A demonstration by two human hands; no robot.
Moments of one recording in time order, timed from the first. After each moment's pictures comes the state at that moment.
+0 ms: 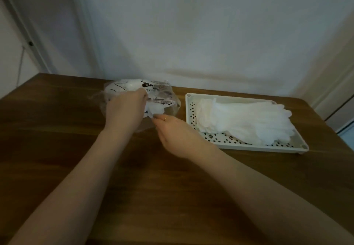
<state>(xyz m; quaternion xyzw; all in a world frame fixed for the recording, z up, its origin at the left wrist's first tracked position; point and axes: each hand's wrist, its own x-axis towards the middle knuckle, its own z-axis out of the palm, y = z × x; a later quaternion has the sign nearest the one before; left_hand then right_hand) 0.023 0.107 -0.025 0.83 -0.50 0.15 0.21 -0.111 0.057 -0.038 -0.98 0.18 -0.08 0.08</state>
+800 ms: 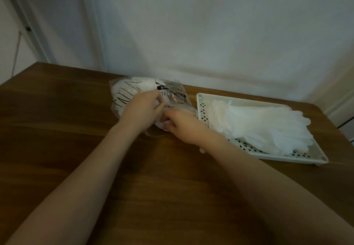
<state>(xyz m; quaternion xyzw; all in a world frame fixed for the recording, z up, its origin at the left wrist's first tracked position) 0.053 0.086 -0.050 0.78 -0.54 -0.02 0.30 -0.066 0.013 -0.059 -0.96 0.22 -0.04 0.14</state>
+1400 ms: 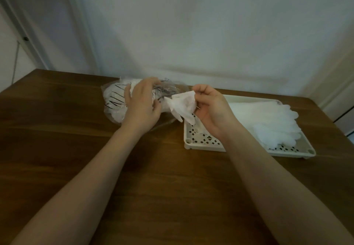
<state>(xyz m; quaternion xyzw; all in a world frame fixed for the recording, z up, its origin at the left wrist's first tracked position) 0.012 0.075 -0.057 0.76 -0.52 0.08 0.39 -0.135 -0.012 -0.029 -0.51 0.26 -0.34 0.74</state>
